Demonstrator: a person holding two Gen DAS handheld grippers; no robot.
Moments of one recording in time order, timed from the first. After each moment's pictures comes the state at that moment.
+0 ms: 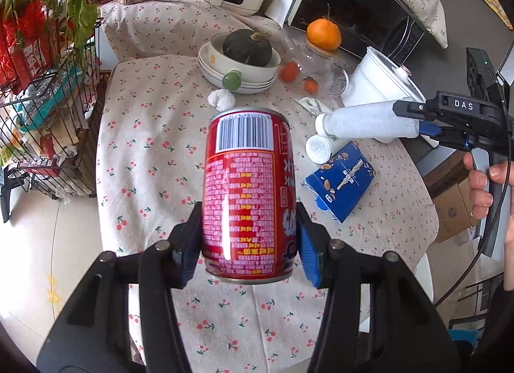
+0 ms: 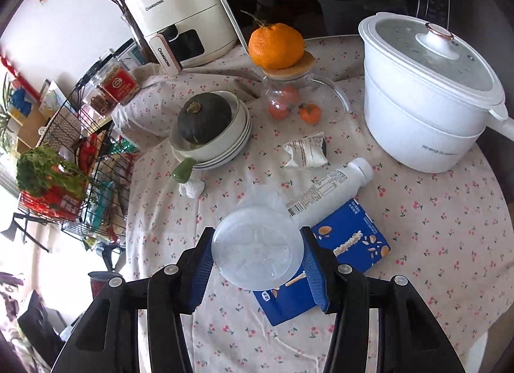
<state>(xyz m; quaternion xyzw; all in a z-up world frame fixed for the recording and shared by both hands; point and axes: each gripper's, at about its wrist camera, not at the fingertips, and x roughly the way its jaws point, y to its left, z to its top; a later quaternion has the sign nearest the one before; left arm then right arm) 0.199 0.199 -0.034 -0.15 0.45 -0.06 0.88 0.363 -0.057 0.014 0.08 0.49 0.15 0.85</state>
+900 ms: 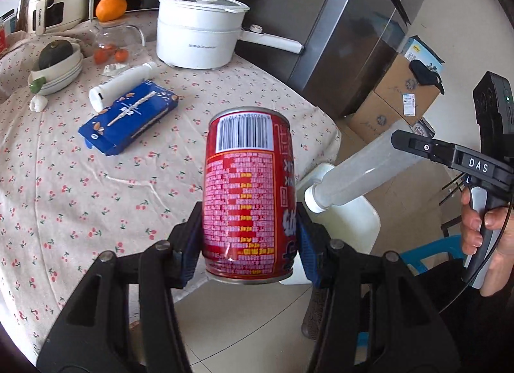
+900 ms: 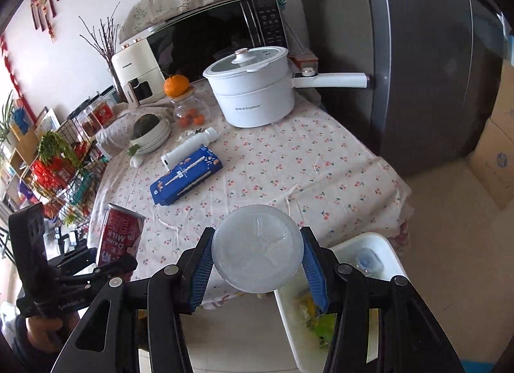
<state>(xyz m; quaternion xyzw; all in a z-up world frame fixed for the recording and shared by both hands) 0.090 -0.063 -0.036 -0.03 0.44 -0.28 0.85 0.075 -0.321 0.007 0.10 0.39 0.05 0.91</state>
